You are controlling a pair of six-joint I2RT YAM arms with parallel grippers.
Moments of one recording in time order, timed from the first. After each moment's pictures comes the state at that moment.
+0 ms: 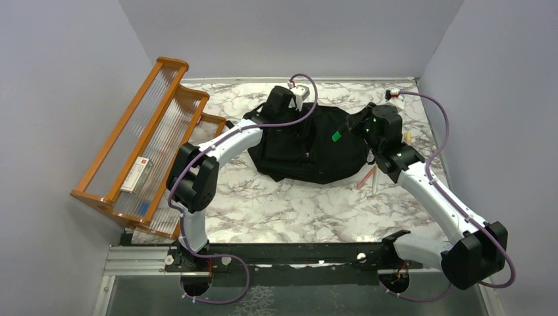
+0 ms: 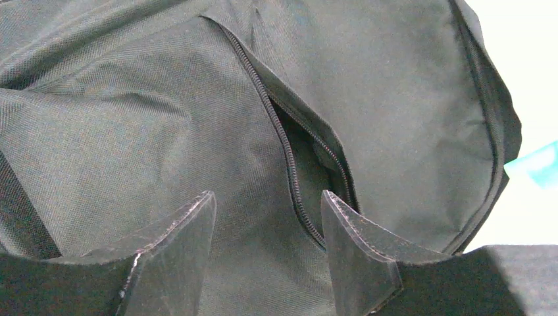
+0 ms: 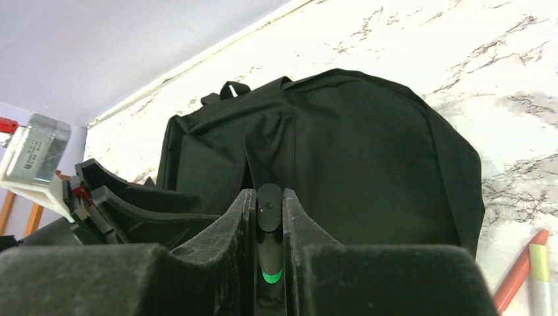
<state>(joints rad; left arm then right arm) -0.61 1.89 1.51 -0.23 0.21 -0.20 0.39 1.15 0.96 -0.12 0.31 0.63</state>
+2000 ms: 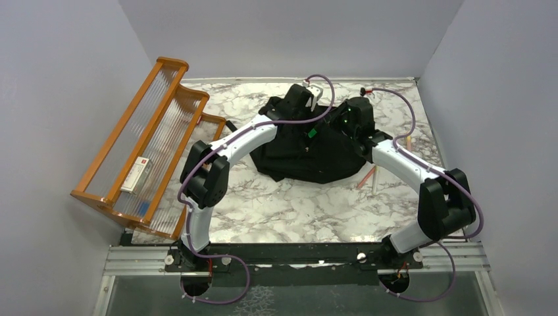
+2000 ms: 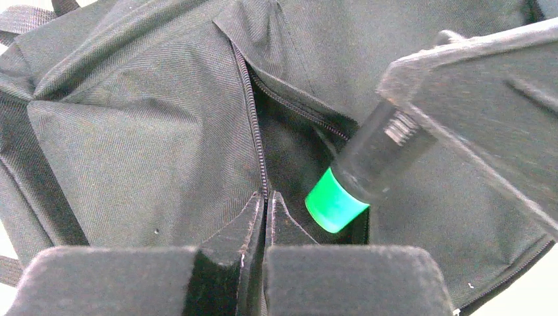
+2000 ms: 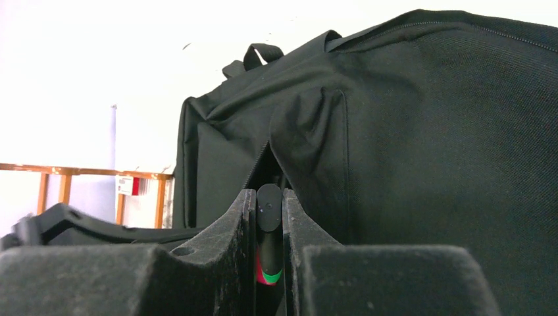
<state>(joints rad) -0.69 2.01 1.74 -0.45 -0.03 -0.10 0.39 1.51 1.02 0.10 0.15 0.81</state>
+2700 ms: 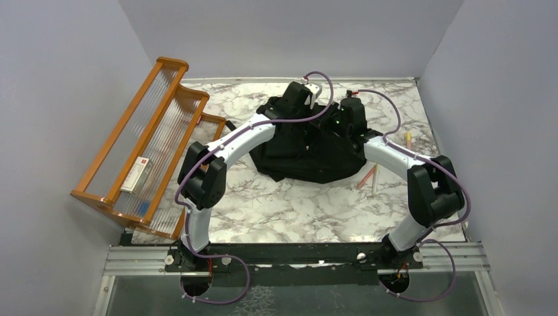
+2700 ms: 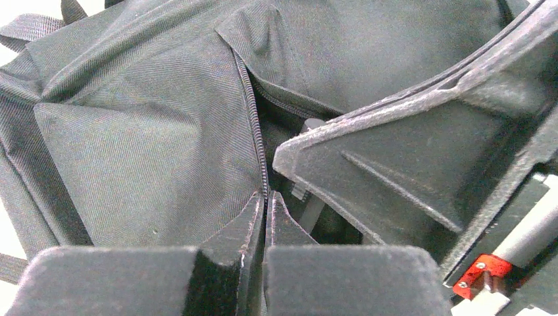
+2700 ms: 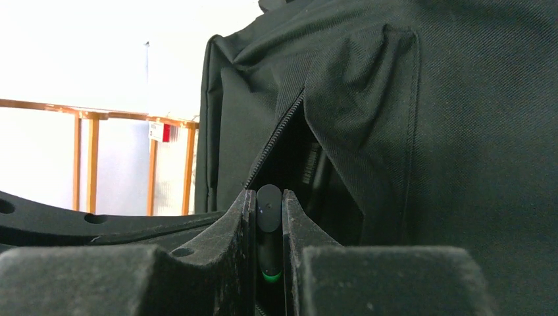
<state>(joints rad) -0.69 1.98 1.74 -0.46 -0.02 -0.13 0.40 1.64 1.05 0.18 -0.08 0.87</state>
